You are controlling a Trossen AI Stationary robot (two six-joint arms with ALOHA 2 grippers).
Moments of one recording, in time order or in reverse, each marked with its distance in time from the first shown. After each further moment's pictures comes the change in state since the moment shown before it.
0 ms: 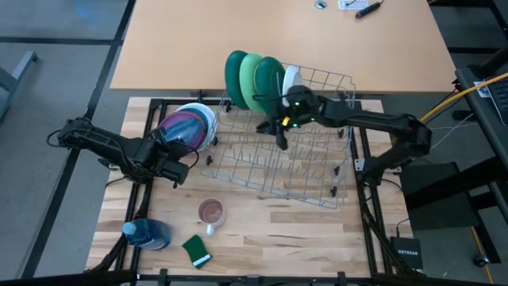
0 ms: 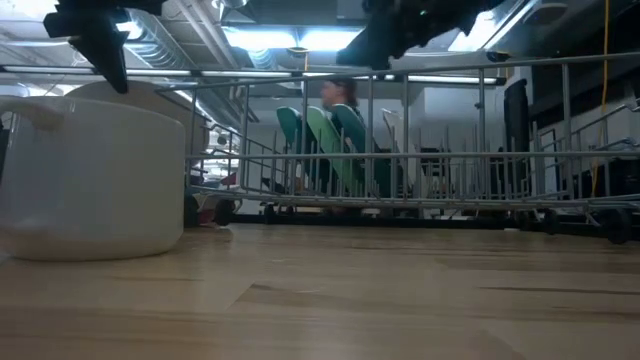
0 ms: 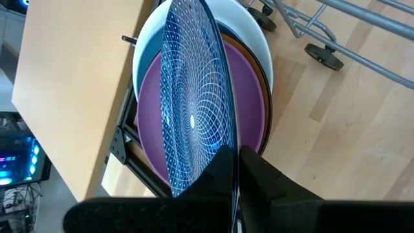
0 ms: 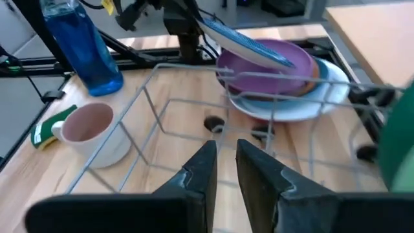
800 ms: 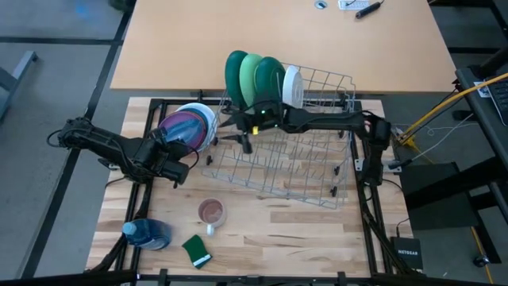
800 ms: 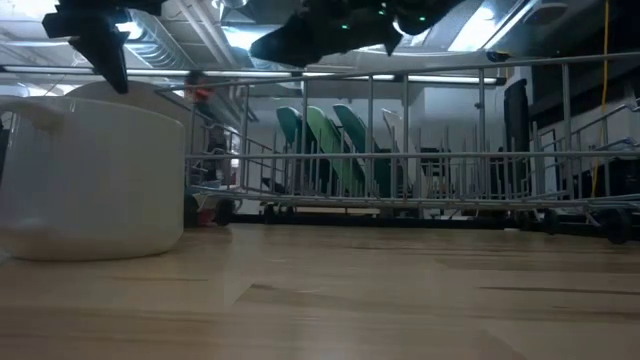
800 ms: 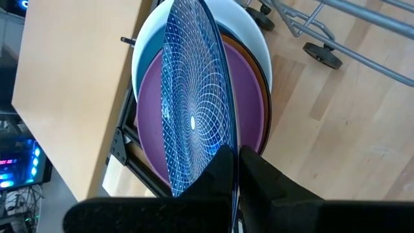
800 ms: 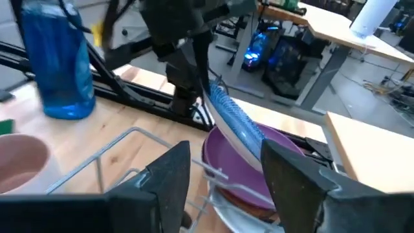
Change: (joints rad) left arm 0.000 0.000 0.000 0.004 0.003 0.016; right arm 0.105 0.390 0.287 0.317 0.047 -0.250
